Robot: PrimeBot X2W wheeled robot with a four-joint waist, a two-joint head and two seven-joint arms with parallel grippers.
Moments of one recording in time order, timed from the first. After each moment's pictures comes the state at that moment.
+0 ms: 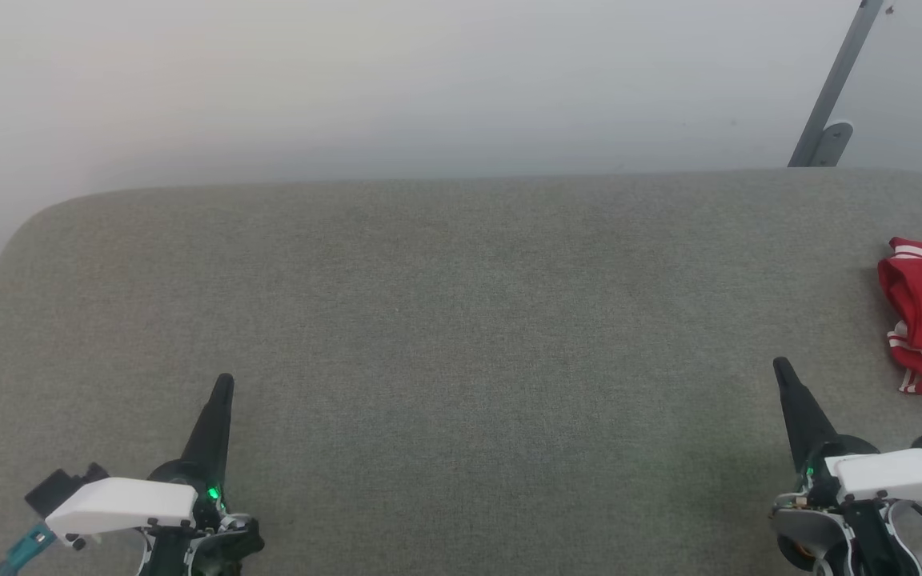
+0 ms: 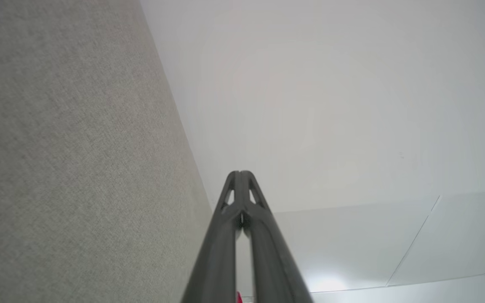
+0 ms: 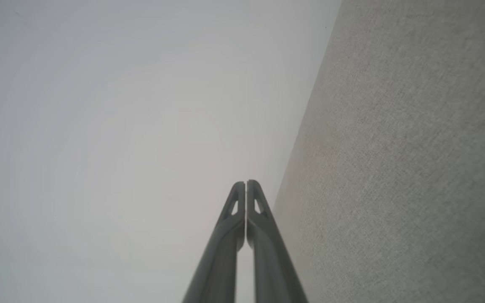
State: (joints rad) left arm -0.09 0.07 0.11 0.25 -1.52 -0.13 0.09; right arm -0.10 -0.06 -0.11 0.26 1.51 0.13 0.09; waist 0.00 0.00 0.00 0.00
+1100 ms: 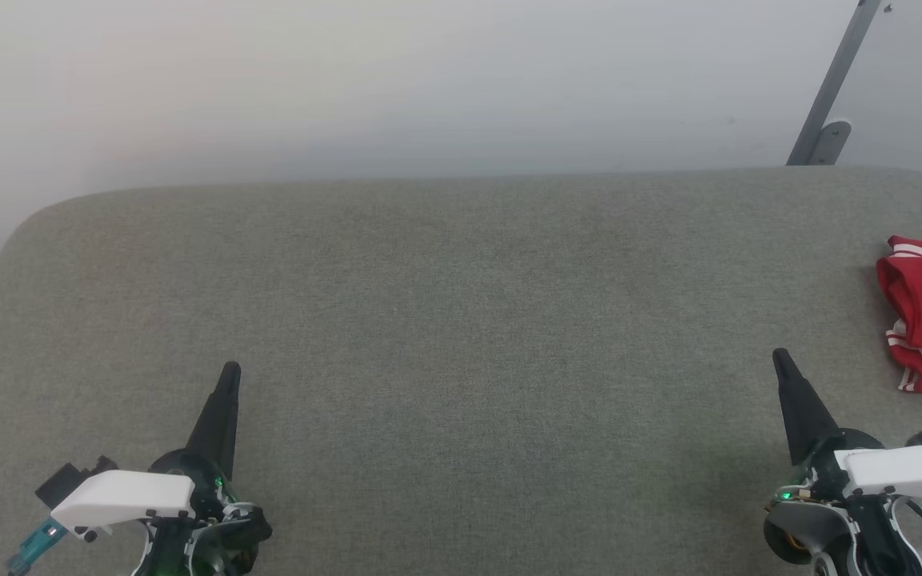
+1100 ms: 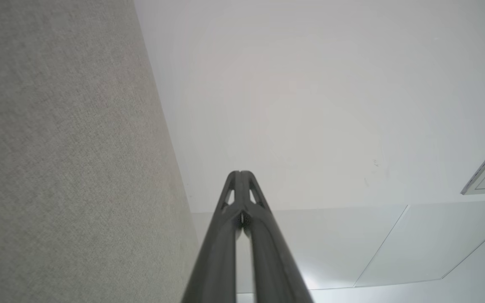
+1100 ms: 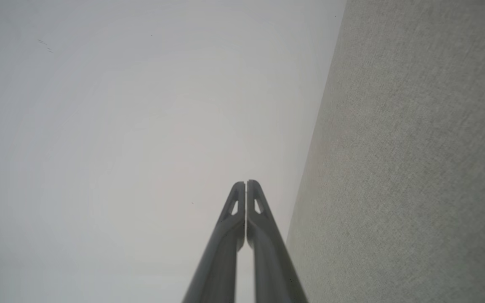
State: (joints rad) left arm -0.10 0.05 0.11 0.25 -1.61 -0.13 0.11; right arm -0.11 -0.05 -0.11 0.25 1.61 0.13 0.11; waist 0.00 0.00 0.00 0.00
